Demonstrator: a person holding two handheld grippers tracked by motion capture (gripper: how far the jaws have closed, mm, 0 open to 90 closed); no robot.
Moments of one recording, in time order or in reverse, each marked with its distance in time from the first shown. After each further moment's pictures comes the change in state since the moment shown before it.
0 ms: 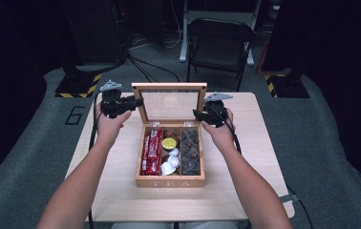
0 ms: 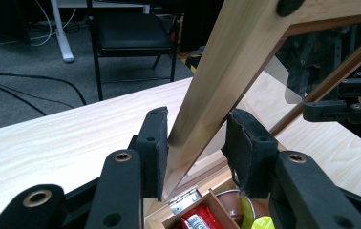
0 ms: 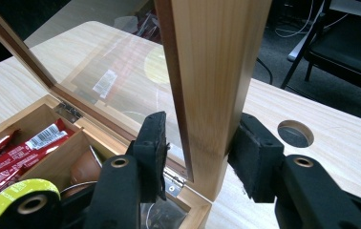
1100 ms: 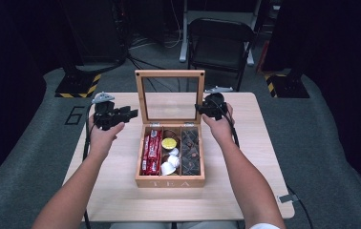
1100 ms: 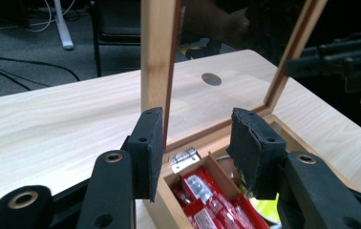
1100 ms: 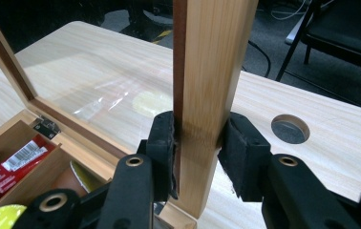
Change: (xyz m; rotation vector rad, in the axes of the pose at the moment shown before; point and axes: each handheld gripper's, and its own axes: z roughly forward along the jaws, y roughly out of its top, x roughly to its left) left arm 0.003 -0.034 -0.025 0.024 -0.005 -0.024; right arm -0.018 0.012 0.018 0.047 -0.015 0.068
